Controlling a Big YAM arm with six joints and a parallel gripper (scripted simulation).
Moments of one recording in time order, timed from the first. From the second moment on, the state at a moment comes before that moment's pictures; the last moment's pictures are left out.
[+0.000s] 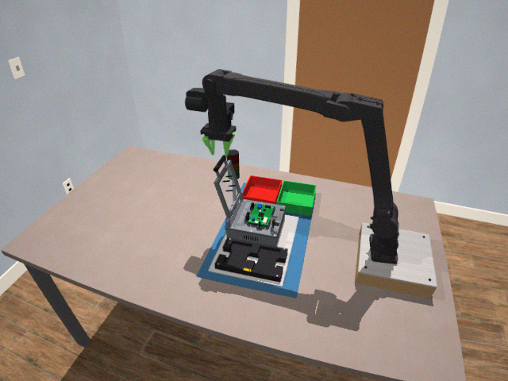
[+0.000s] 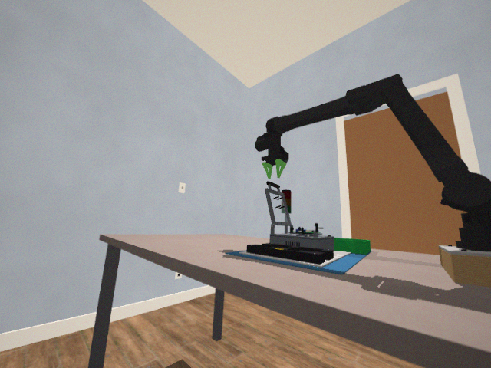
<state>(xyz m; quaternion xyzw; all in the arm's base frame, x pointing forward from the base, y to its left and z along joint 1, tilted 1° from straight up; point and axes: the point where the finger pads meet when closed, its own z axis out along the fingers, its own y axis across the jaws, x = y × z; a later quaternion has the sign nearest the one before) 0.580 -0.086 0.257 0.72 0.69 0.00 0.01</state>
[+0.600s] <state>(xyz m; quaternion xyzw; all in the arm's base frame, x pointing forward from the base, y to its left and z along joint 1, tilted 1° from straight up) 0.581 -0.086 0.247 0.72 0.69 0.00 0.01</state>
